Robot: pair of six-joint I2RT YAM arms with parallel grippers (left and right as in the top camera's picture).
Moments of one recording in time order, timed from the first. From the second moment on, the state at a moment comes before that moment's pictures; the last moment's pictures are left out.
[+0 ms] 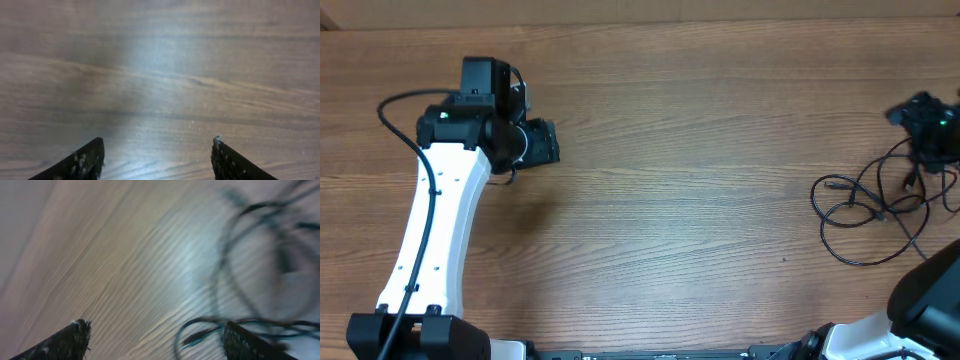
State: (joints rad) left arm -0.04 1.57 1.48 -1.10 0.14 -0.25; right arm -0.51 1.73 1.48 -0.85 -0.31 0.36
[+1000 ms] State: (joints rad) left arm -0.06 1.47 1.49 -1.61 -0.05 -0.32; right arm 0.12 1.56 1.41 -1.21 -0.07 0.25
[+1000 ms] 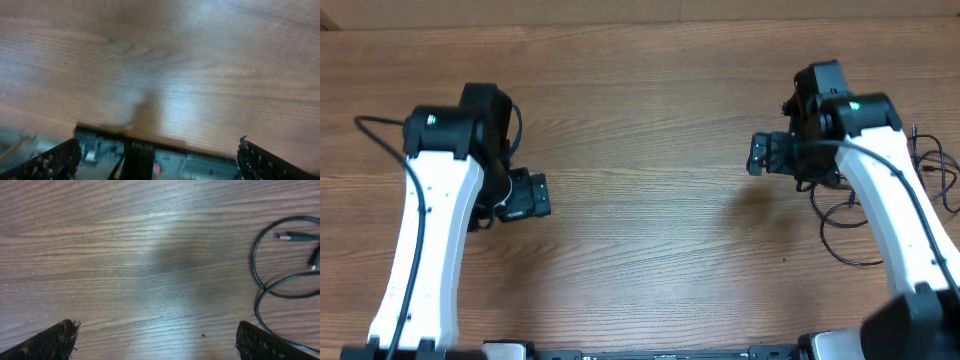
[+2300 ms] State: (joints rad) left arm -0.06 0.54 1.03 -1.28 -0.05 -0.32; right arm 0.12 0.58 1.03 -1.06 0.04 0.28
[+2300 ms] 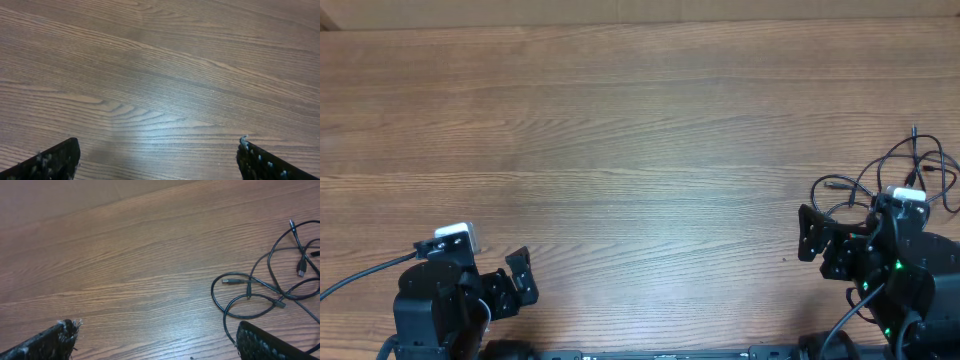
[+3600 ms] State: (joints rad) left arm -0.06 0.54 1.03 -1.29 -0.05 -0.32; right arm 0.07 0.01 0.02 0.30 0.05 0.23
